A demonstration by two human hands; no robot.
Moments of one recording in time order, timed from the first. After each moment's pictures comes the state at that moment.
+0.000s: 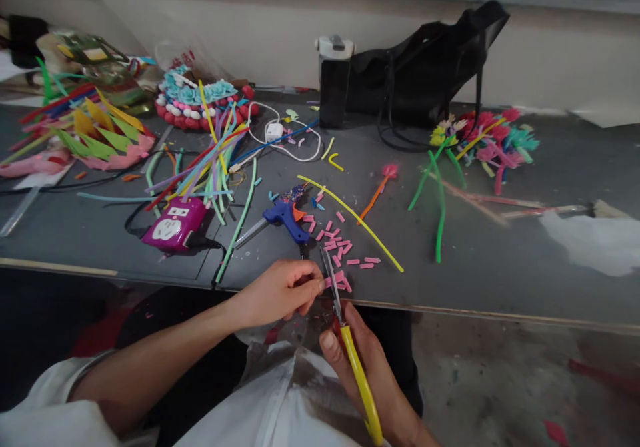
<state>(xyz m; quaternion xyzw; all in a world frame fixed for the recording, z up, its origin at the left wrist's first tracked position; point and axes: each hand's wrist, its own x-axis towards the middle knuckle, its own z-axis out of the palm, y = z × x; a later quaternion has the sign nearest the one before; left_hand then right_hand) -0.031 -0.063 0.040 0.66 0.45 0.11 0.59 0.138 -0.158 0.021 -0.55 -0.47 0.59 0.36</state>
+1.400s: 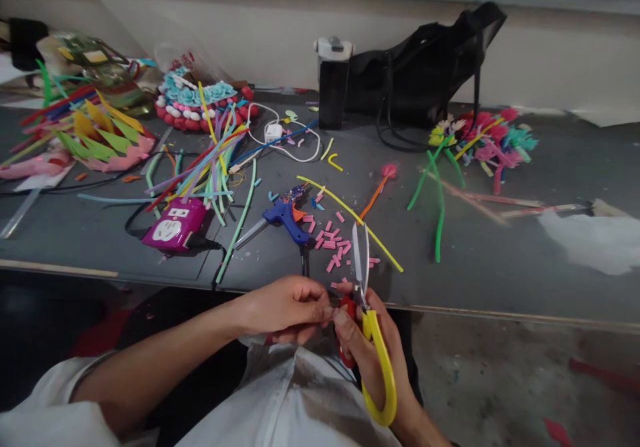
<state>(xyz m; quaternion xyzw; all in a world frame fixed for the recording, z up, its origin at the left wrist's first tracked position) -0.029 -0.066 0.045 0.51 0.37 -0.01 0.77 0.137 -0.157 0.010 -0.57 -0.35 0.58 0.47</state>
